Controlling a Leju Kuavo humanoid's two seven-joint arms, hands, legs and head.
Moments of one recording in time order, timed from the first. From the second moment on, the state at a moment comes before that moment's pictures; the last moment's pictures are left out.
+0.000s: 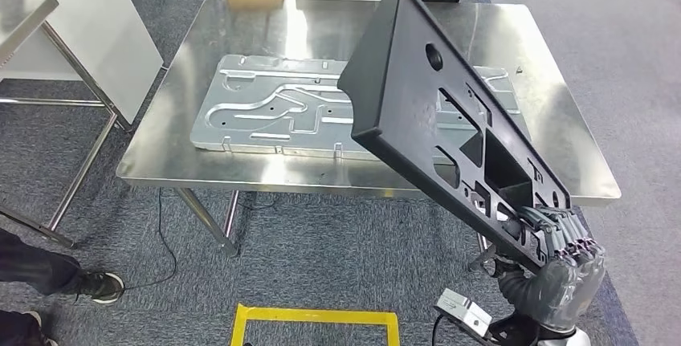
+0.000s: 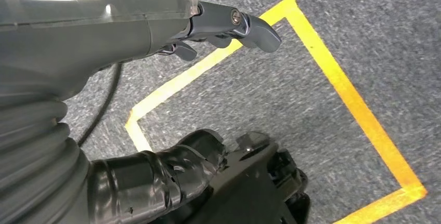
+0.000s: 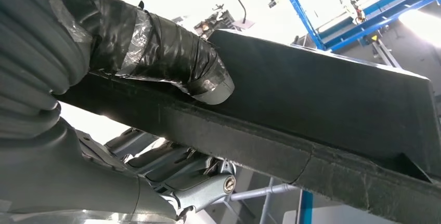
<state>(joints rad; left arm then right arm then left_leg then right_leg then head) -0.09 -0.19 0.99 -0.22 -1.37 0.19 -0.44 0.11 0.06 0.06 -1.96 0.83 -0.69 -0.53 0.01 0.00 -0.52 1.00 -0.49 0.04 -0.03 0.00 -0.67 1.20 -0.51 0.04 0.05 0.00</state>
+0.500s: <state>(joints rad) -0.09 -0.19 0.98 -0.22 -1.38 0.18 -0.43 0.07 0.04 0.08 -1.91 0.84 -0.69 -0.51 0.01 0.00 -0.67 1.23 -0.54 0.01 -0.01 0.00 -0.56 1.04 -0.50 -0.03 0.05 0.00</state>
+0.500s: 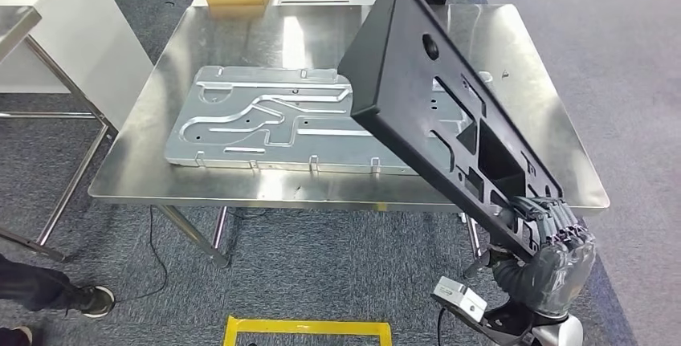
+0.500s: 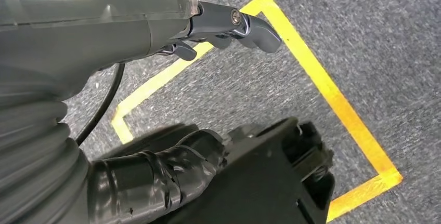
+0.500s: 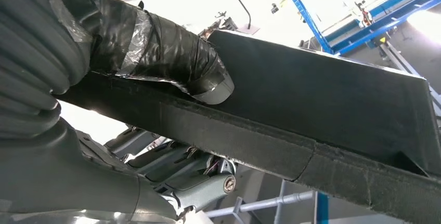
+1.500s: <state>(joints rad) -0.10 -0.19 0.97 -0.22 -1.39 0.18 -0.43 -0.01 0.02 0.19 -1.86 0.85 -0.69 -0.45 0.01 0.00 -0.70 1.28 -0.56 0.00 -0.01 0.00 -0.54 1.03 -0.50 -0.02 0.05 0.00</state>
